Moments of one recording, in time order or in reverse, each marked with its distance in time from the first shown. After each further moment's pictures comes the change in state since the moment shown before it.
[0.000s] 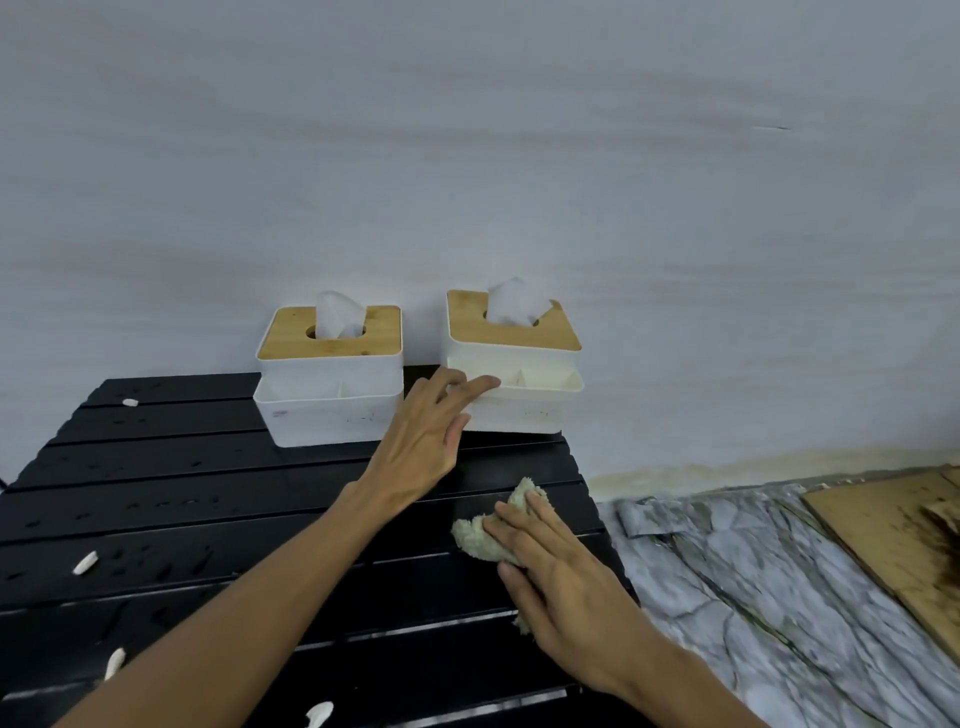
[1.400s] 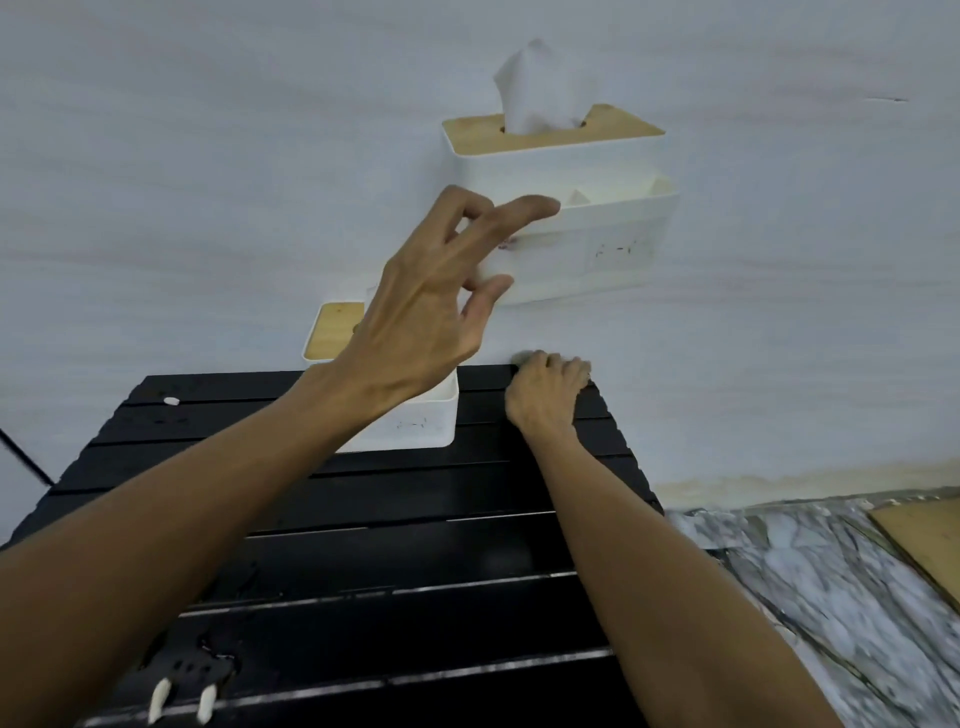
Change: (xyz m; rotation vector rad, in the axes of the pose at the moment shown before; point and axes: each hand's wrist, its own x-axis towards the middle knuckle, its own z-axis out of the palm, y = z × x) left_hand 0.075 0.015 -0.126 -0.011 0.229 0.193; right_hand 0.260 0.049 0.047 -0.183 0.180 0.646
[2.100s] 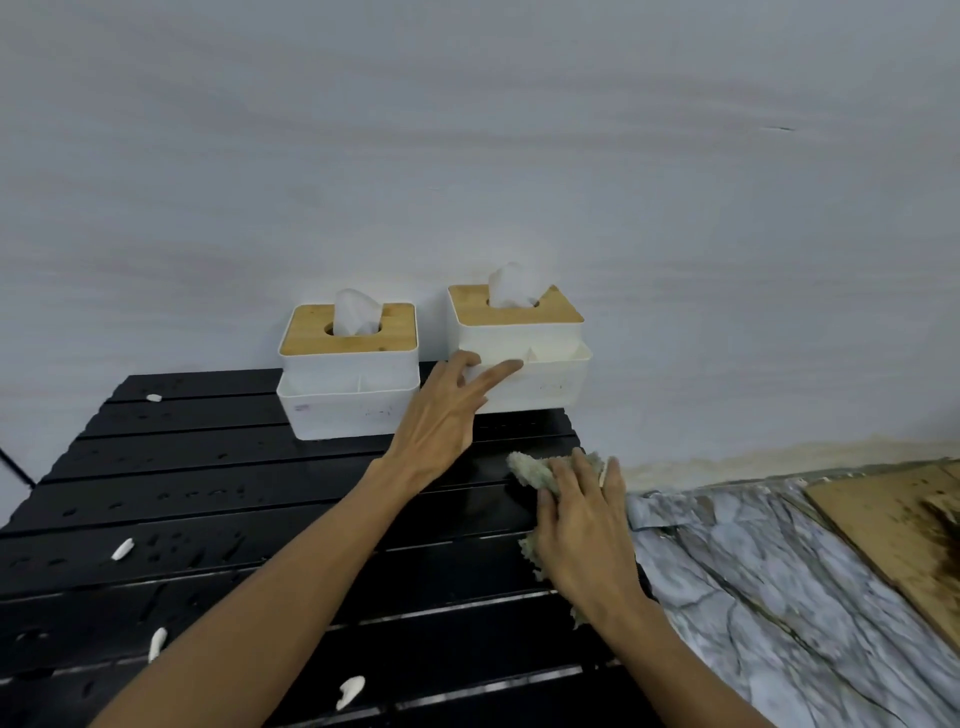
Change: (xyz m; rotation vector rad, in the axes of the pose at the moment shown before) left_hand -0.092 -0.004 0.105 0.082 -0.250 -0.175; right_hand -0.198 0.103 -0.066 0.118 0.053 -0.137
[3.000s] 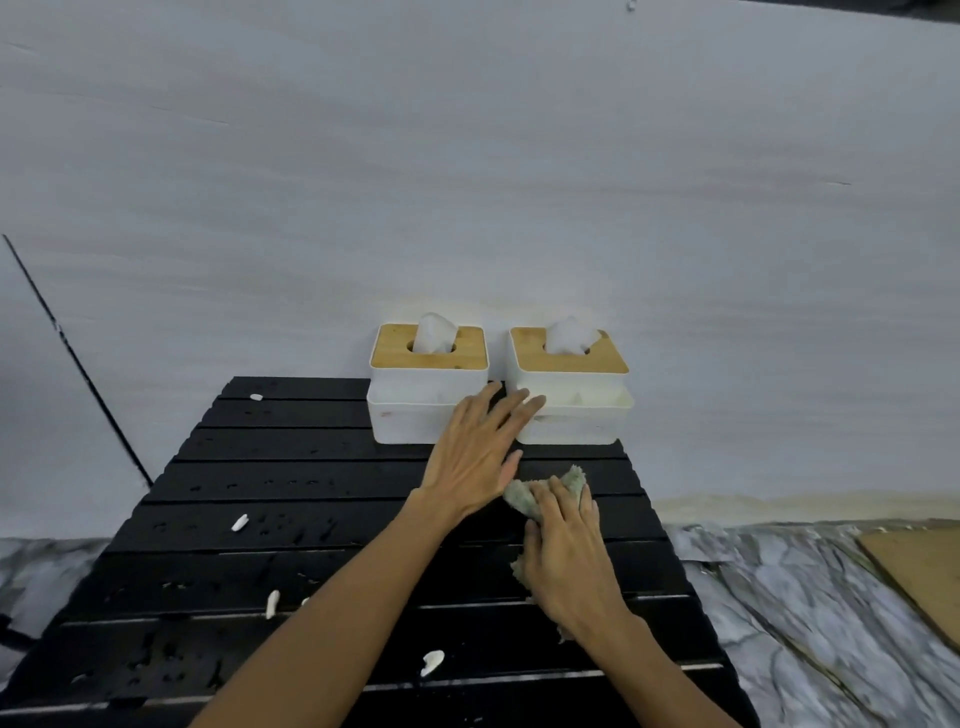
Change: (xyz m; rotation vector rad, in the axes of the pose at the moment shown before) left_hand -0.042 0.000 -0.035 0.319 -0.123 0.004; right_hand -0.016 -0.059 0.020 0.081 -0.168 -0.151
